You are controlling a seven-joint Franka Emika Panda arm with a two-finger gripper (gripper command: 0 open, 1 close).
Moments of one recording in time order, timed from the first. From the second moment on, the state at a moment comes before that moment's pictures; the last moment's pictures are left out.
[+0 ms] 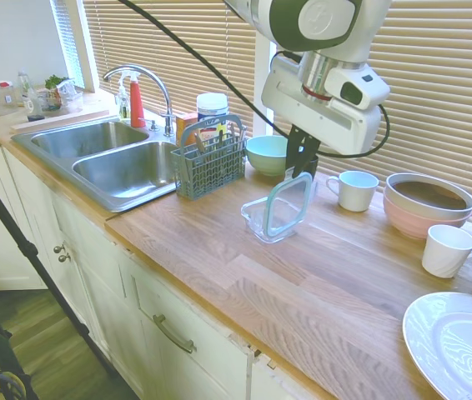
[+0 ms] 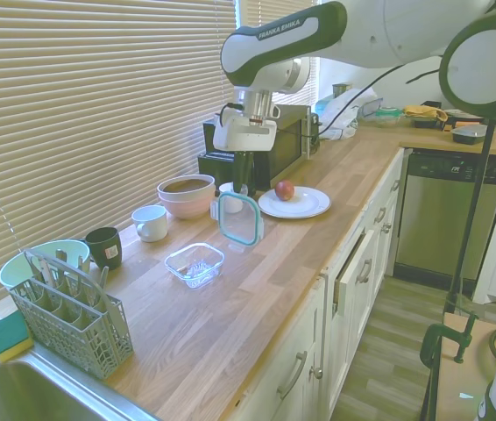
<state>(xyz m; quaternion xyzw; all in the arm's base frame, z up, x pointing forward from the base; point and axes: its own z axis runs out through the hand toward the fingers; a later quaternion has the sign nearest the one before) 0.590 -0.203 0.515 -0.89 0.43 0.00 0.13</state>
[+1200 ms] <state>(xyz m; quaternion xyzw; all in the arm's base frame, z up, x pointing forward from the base) 0.661 -0.090 0.491 -0.91 0.41 0.02 0.08</state>
